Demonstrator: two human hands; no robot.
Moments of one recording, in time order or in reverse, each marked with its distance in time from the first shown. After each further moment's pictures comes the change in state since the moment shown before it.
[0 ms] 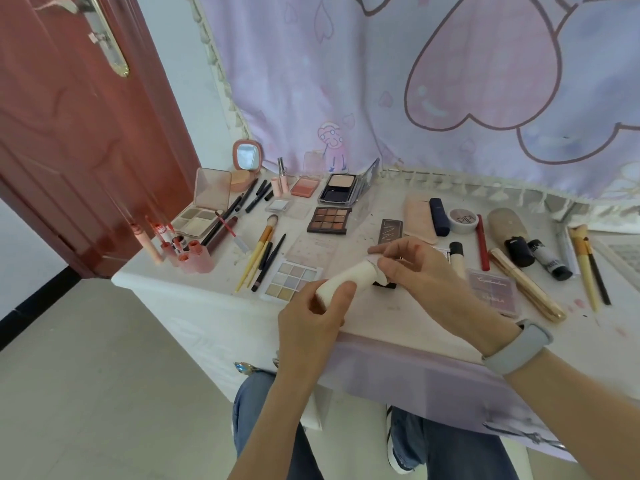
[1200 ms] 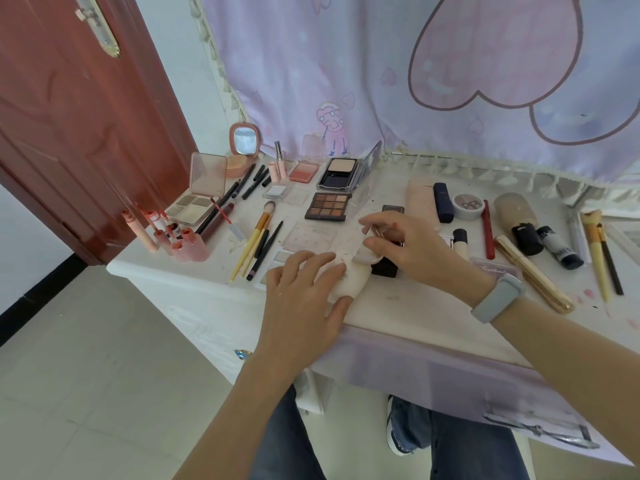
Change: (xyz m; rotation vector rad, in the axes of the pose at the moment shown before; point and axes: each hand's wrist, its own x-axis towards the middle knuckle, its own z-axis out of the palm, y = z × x) left_hand 0.011 0.002 -0.013 0.952 -0.048 0.673; right_hand 0.037 0.003 -0.008 -0.565 -0.110 -0.214
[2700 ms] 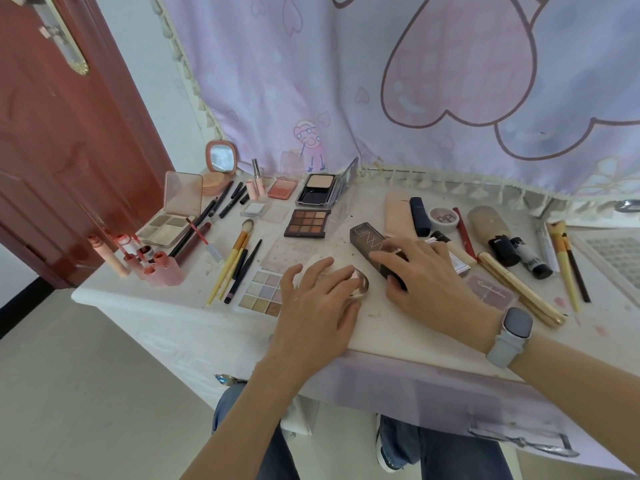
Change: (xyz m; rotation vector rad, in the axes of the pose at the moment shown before) left_hand 0.022 0.015 0.024 -0.142 -0.019 0.142; right_hand -0.035 0.027 -0.013 -0.812 0.186 -0.208
